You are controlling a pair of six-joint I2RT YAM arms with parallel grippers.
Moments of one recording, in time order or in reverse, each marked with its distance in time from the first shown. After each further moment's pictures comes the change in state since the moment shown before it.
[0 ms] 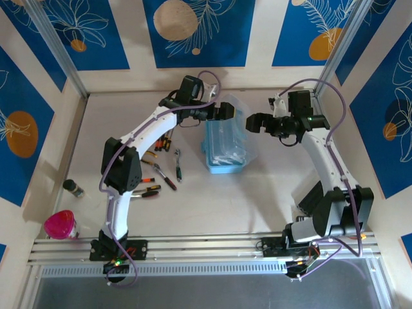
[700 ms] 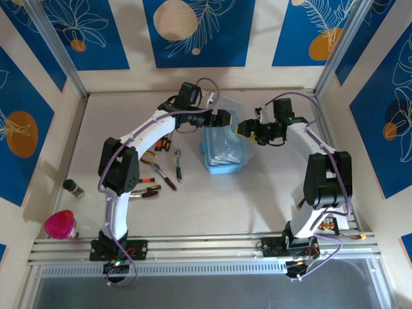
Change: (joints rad) left arm 0.009 -0.035 -0.111 0.010 -0.001 0.029; right arm -0.013 0.298 -0.080 0.241 -0.280 0.153
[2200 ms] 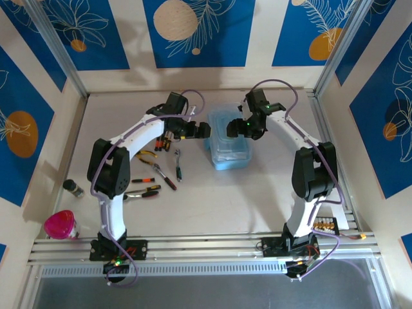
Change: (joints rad) left arm 0.090 -0.101 -0.212 -0.167 -0.203 0.090; right arm 0.200 0.123 0.262 -0.248 0.518 -0.105
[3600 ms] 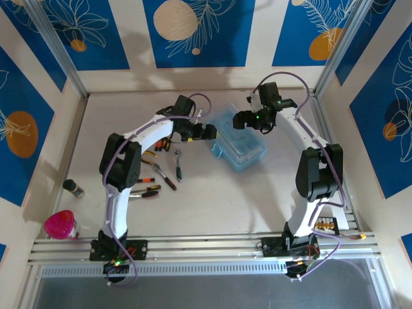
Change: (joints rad) left arm -0.029 0.168 0.095 0.048 0.053 -0.043; right arm -0.079 -0.020 0.030 0.043 -0.023 -0.105
